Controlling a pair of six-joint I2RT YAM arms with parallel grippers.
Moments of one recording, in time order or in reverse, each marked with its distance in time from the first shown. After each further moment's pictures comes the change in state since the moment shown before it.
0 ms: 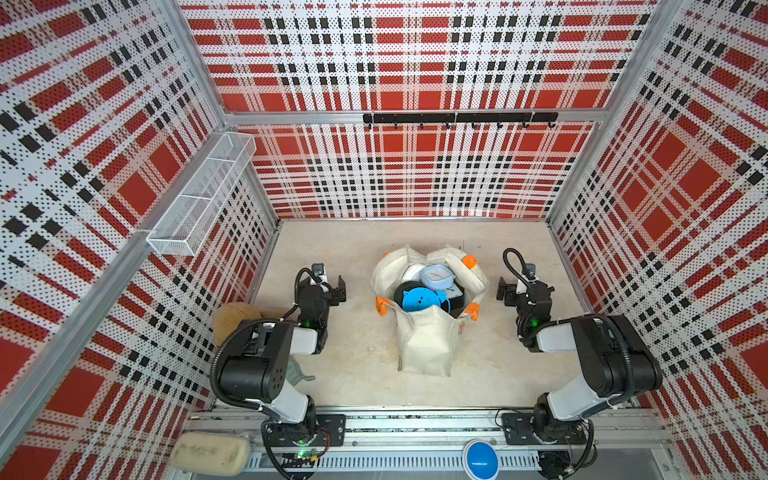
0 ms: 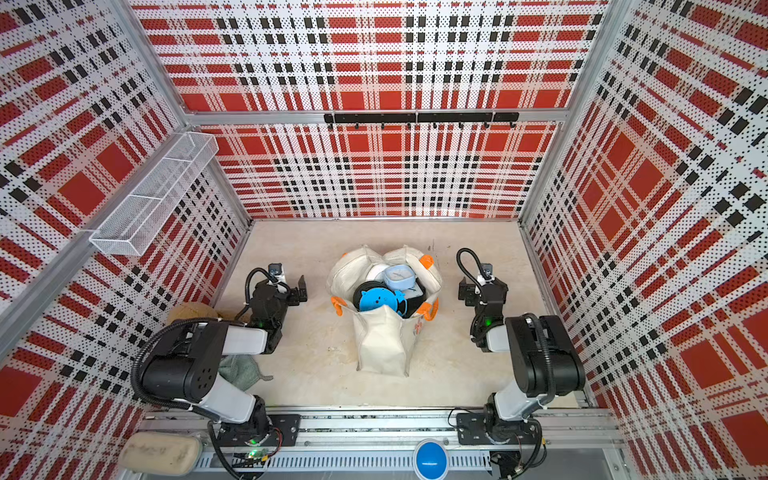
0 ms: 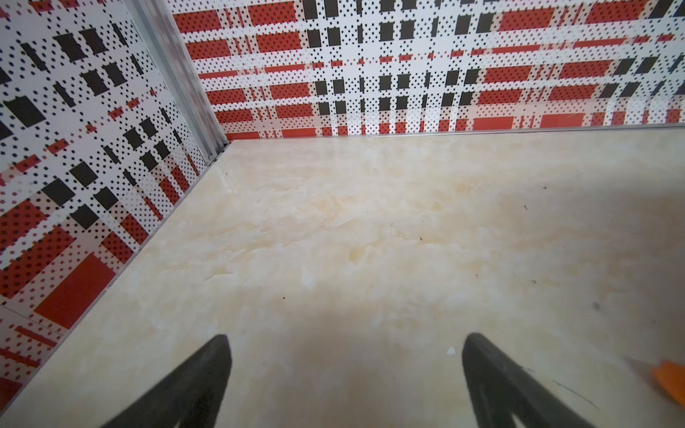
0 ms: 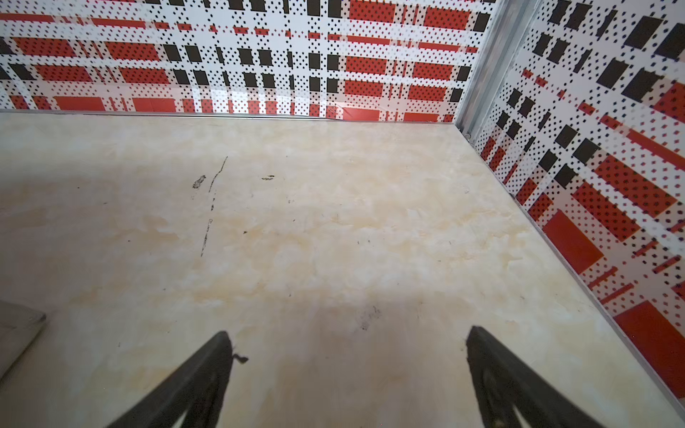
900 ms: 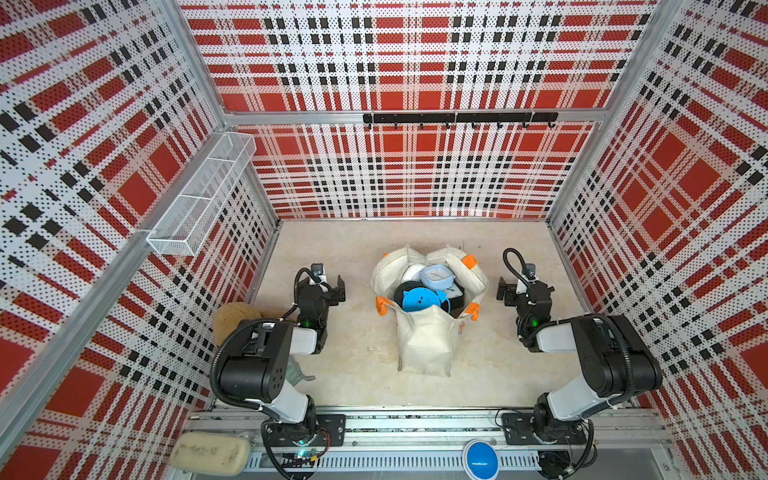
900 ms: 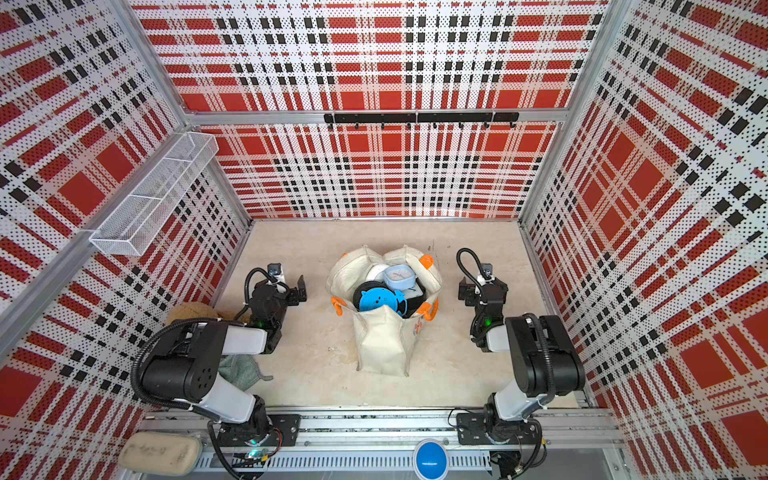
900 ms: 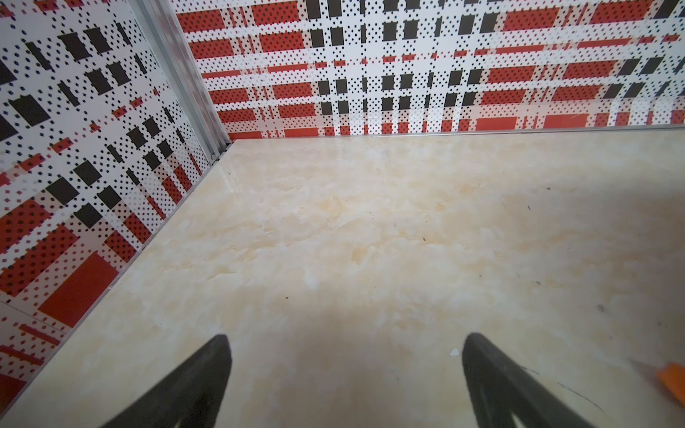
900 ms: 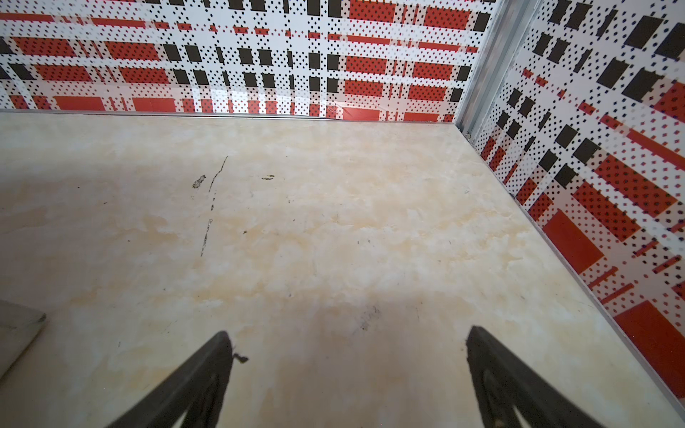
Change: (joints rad) left arm -0.003 0.000 0.000 0.000 -0.002 0.001; right arm 0.000 0.000 0.000 0.000 0.000 0.000
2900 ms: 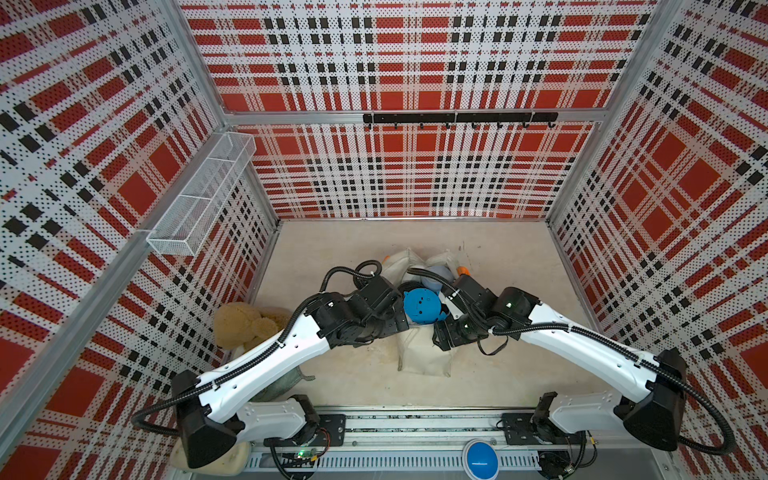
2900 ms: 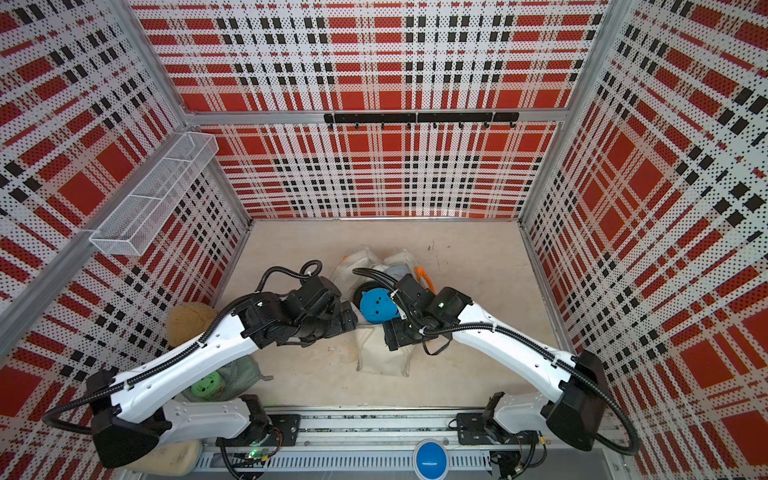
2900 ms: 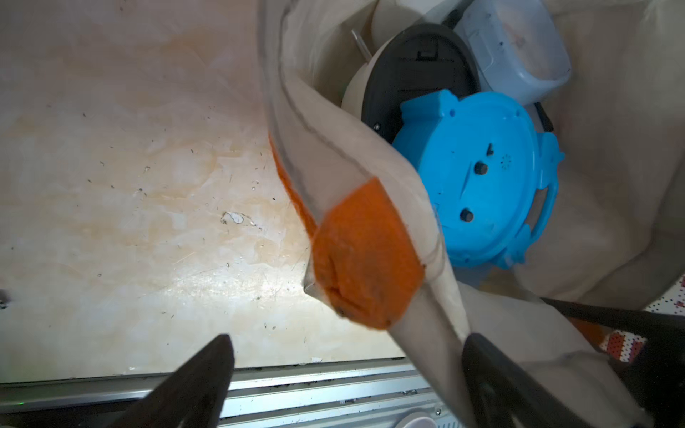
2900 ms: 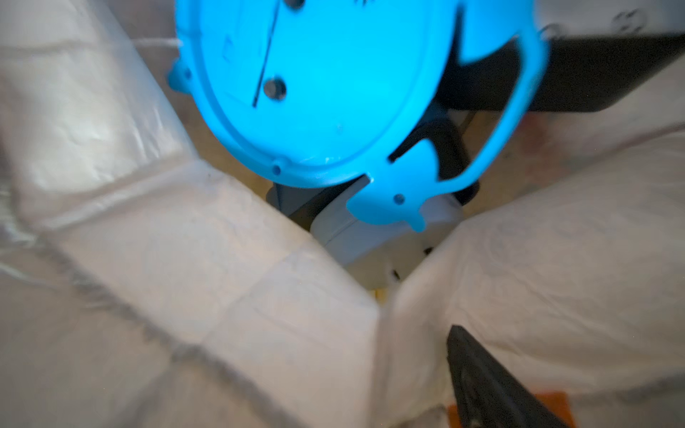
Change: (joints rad) left arm -0.808 -0.369 0.791 -1.965 0.070 -1.172; right arm 0.863 -0.266 0.773 -1.902 -0.265 0.605
